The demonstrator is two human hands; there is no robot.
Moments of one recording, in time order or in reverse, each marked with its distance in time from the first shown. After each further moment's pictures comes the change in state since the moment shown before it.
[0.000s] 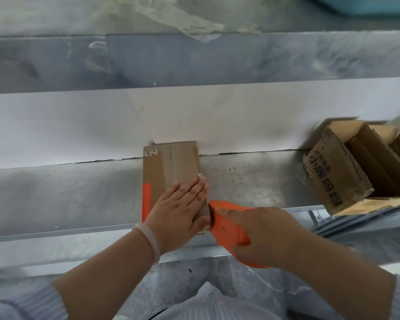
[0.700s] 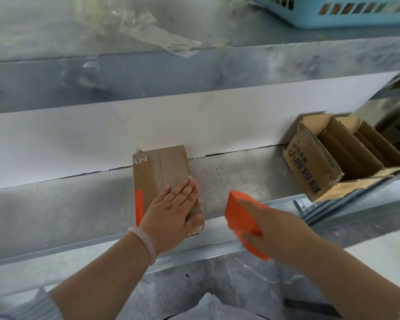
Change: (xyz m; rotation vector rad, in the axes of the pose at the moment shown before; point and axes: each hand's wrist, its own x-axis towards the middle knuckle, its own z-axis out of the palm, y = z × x) left_hand 0.001 -0.003 -0.003 -0.074 0.001 0.032; right_hand -0.031 0.012 0.018 0.180 0.119 0.291
